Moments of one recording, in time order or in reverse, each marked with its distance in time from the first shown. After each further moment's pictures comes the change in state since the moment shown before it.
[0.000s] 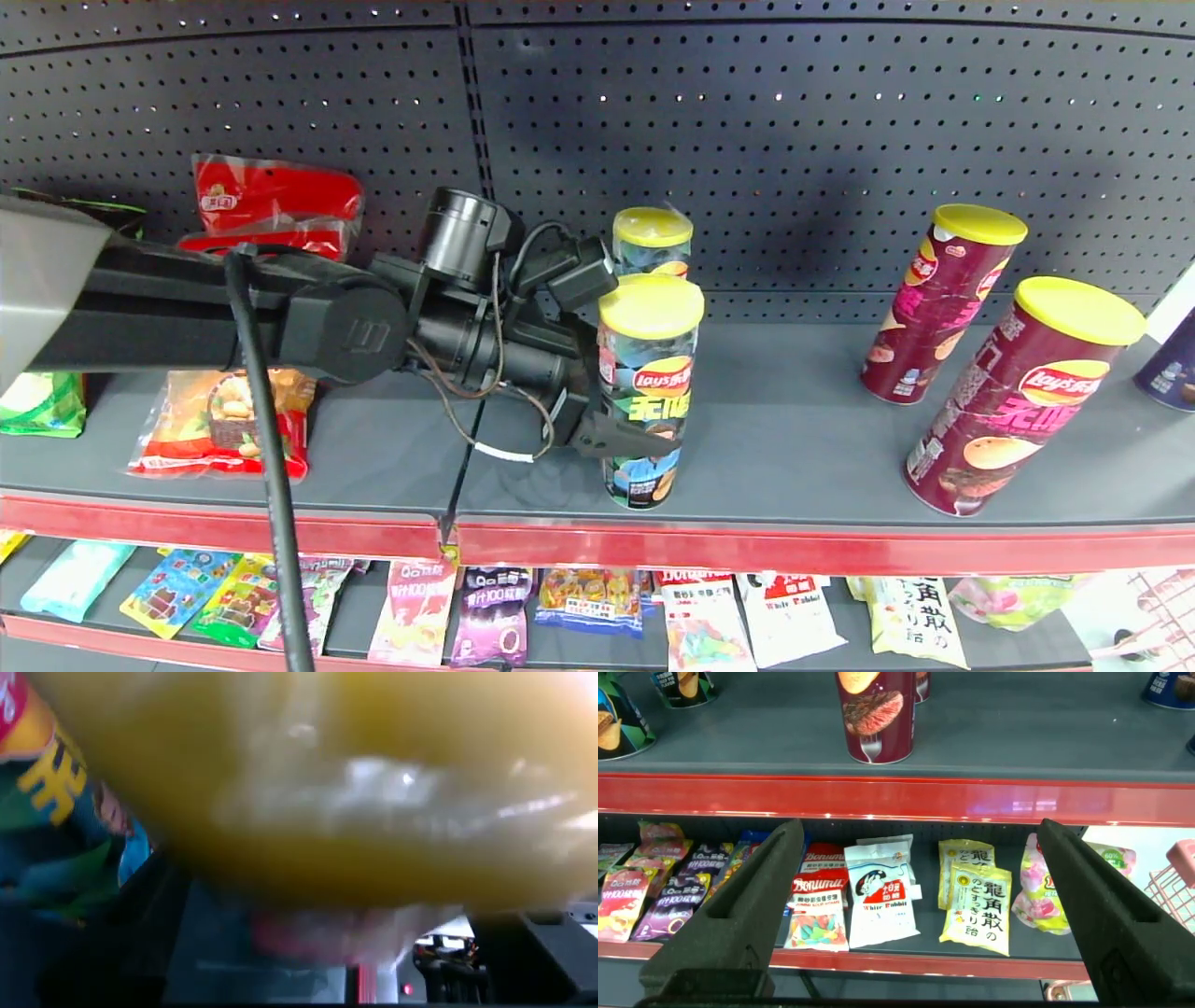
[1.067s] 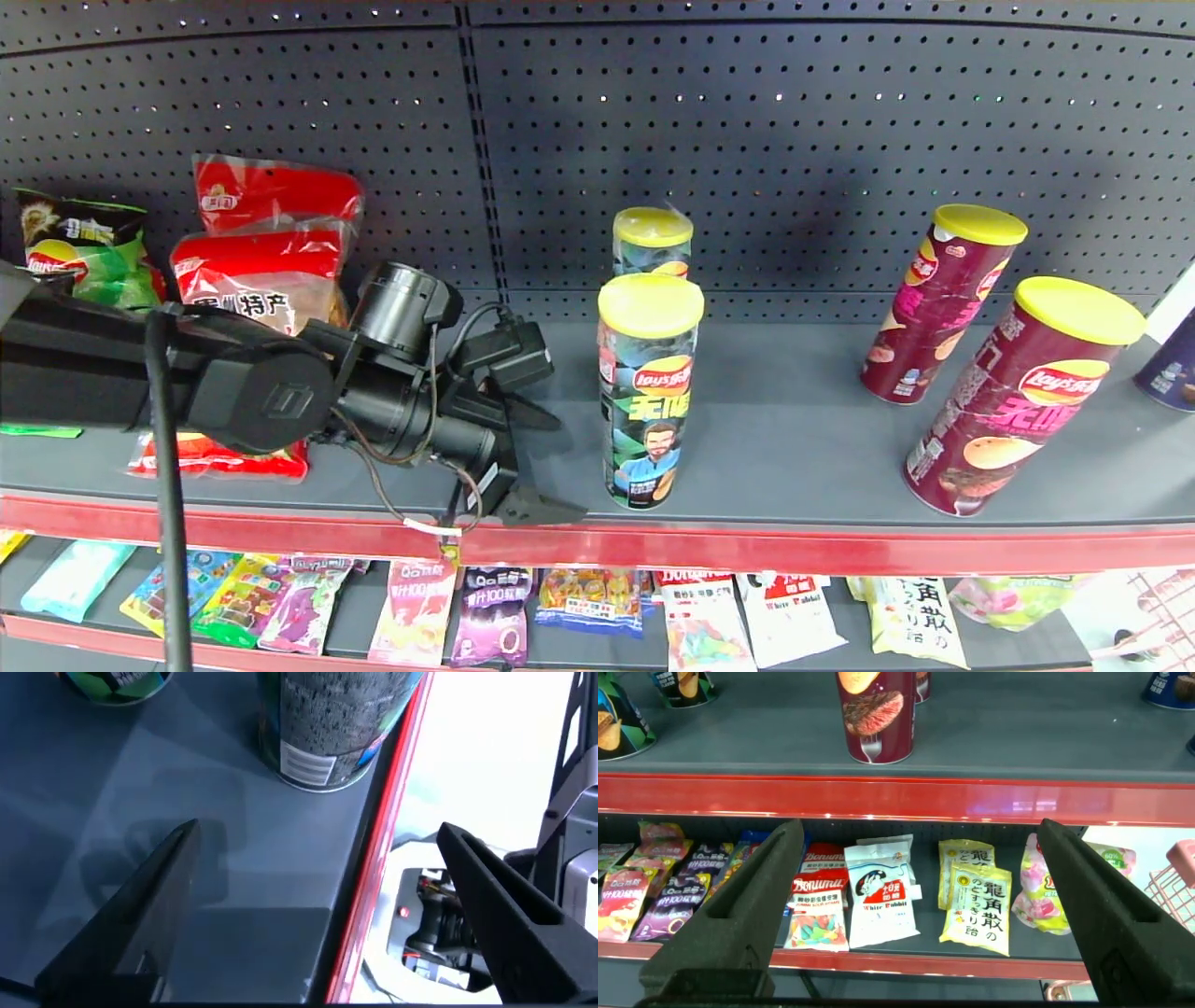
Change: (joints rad) left arm 0.077 -0.099 0.293 -0.009 0.192 0.066; right arm 0.000 0.000 0.000 0.000 0.000 0.000
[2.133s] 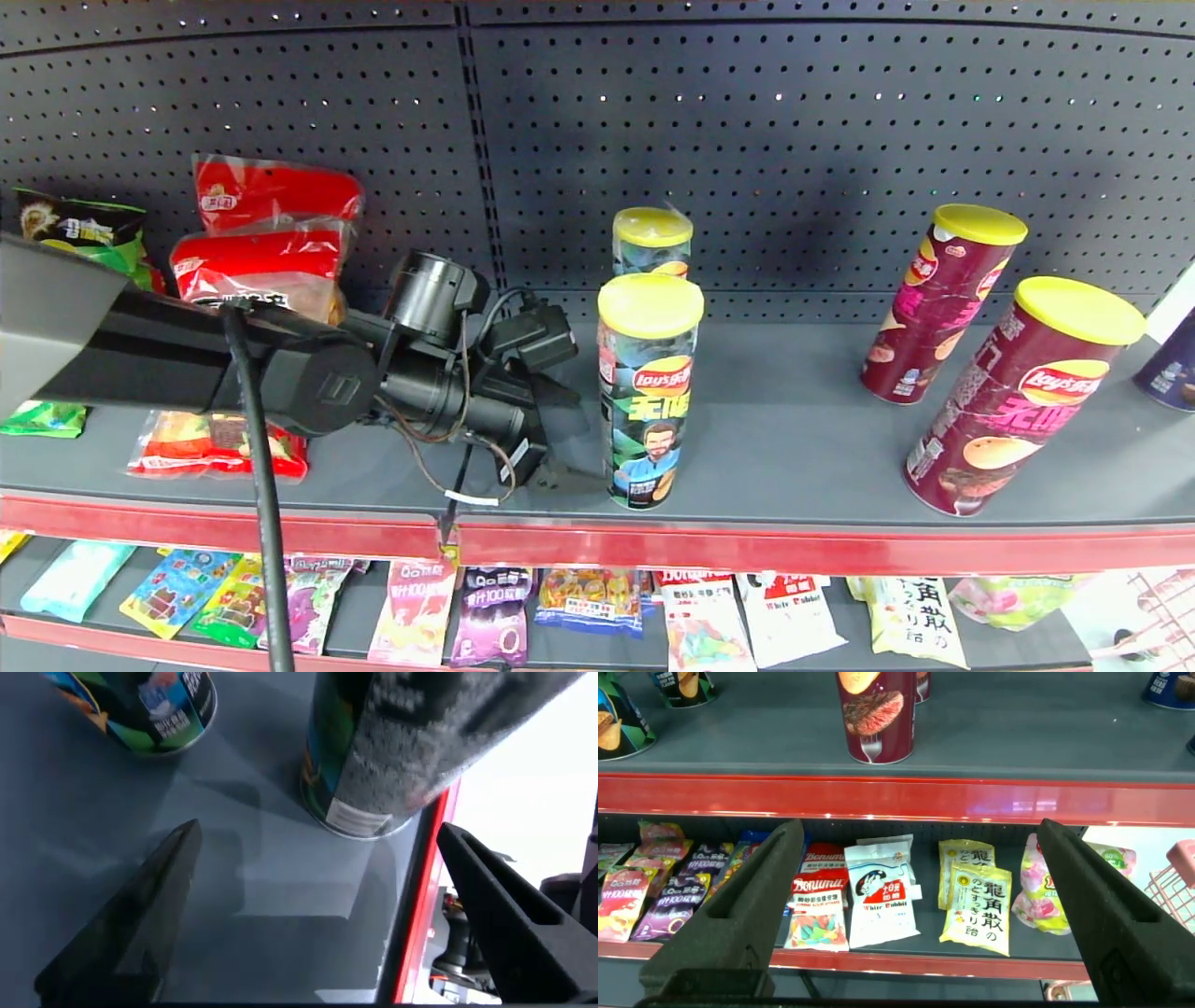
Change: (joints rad) left arm -0.015 0.081 -0.089 -0.069 0.012 -0.007; right arm 0.000 0.000 0.000 0.000 0.000 0.000
